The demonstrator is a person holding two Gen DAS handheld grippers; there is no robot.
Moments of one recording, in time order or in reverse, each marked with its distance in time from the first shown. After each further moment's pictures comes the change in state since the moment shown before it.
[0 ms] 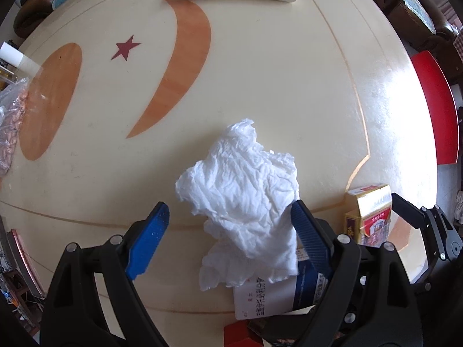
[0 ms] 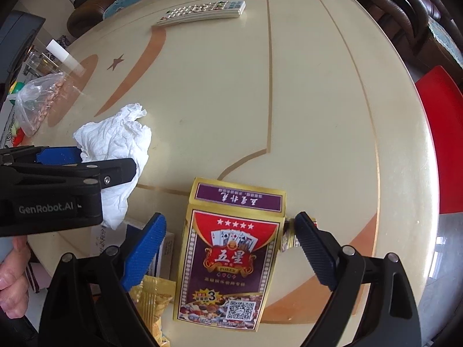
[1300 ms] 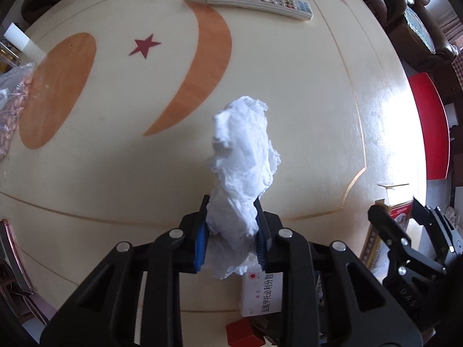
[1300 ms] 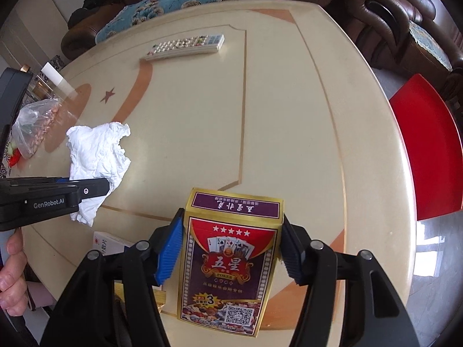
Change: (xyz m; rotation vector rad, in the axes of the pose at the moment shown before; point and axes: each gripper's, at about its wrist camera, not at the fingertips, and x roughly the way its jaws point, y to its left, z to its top) left arm -0.014 0.043 -0.001 -0.056 -0.043 -0.048; right arm -0.033 -0.020 0.007 0.044 -0.121 -0.025
